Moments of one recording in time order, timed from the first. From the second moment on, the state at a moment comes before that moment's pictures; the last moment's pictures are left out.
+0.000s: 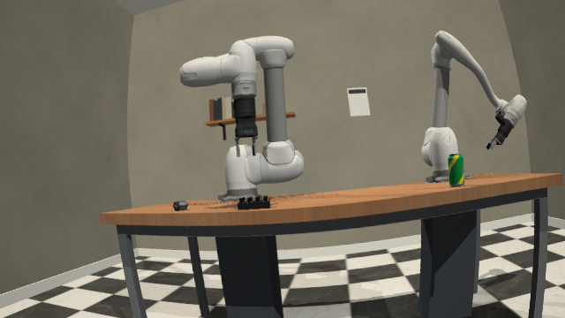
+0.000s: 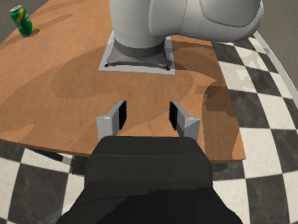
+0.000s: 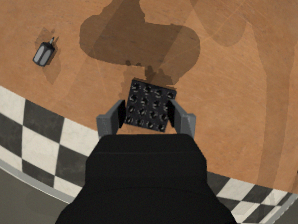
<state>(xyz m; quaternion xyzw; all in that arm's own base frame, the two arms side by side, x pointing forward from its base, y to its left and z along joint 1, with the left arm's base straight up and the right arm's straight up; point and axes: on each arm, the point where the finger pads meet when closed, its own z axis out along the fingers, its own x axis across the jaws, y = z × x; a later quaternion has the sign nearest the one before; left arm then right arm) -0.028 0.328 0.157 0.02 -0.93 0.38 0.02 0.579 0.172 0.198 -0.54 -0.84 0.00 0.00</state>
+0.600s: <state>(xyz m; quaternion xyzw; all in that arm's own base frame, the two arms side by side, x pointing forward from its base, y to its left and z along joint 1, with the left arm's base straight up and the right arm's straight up) -0.028 0.328 0.157 0.02 -0.93 0.38 0.02 0.573 0.170 0.199 -0.54 -0.84 0.00 0.00</state>
